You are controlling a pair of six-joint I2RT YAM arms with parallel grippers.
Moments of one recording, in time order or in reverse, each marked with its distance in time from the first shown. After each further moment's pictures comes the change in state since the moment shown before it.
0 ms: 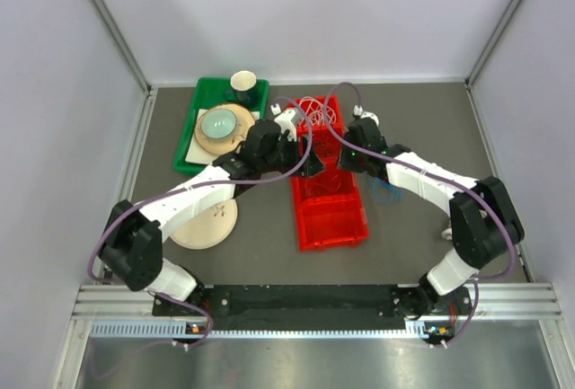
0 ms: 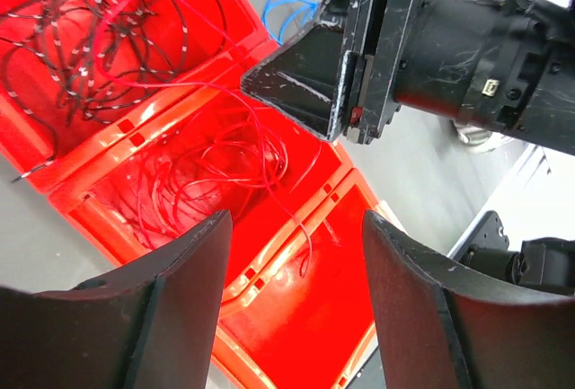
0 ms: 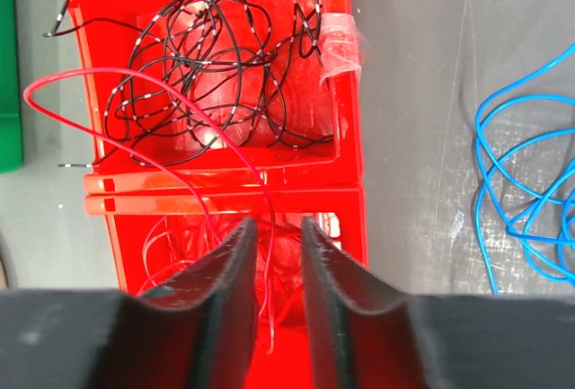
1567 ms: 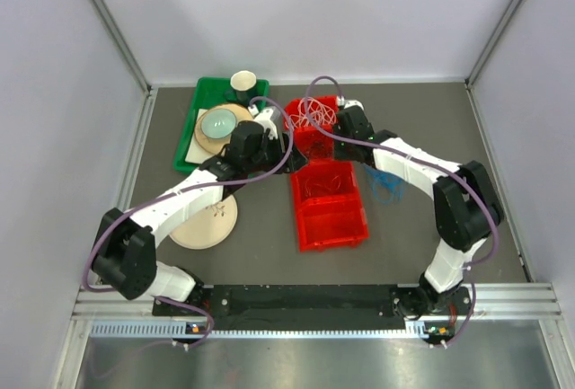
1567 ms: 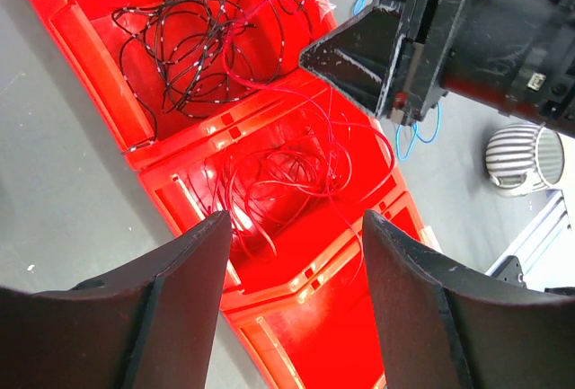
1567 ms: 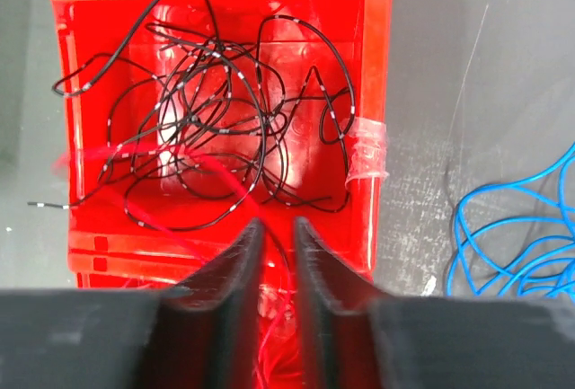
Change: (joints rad) left arm 0.094 -0.075 -0.090 0.023 -0.068 -0.037; right arm 0.016 0.143 0.190 -0.072 0.040 -0.179
